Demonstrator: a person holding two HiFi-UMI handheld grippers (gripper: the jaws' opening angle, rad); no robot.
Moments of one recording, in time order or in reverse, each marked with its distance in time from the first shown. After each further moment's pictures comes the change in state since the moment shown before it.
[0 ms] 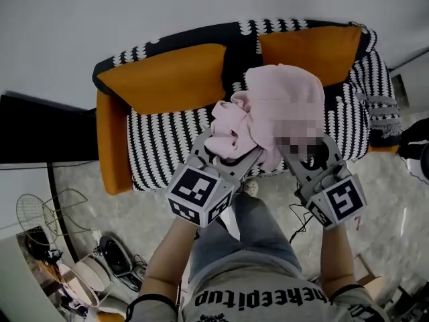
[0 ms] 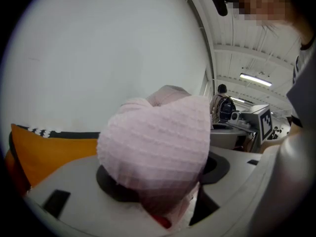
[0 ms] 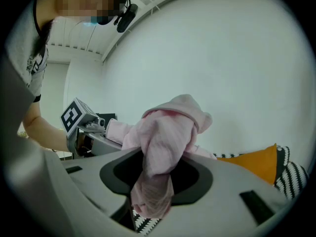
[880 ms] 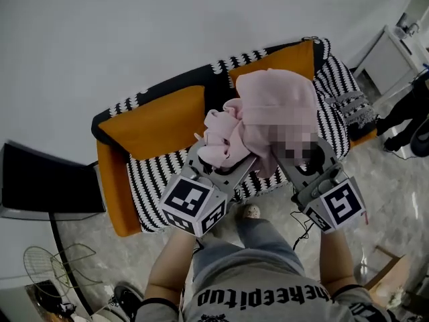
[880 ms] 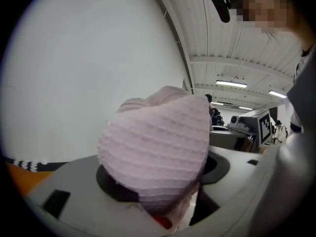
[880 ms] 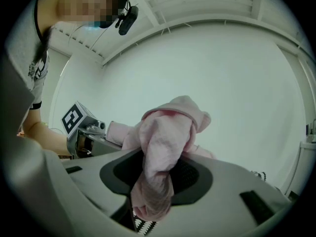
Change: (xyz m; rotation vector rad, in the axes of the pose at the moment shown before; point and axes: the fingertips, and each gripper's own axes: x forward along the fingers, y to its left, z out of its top) left arm -0.056 -0.078 0.081 0.154 -0.135 -0.175; right arm -0.090 0.041 0.092 -0.102 -0.174 -0.195
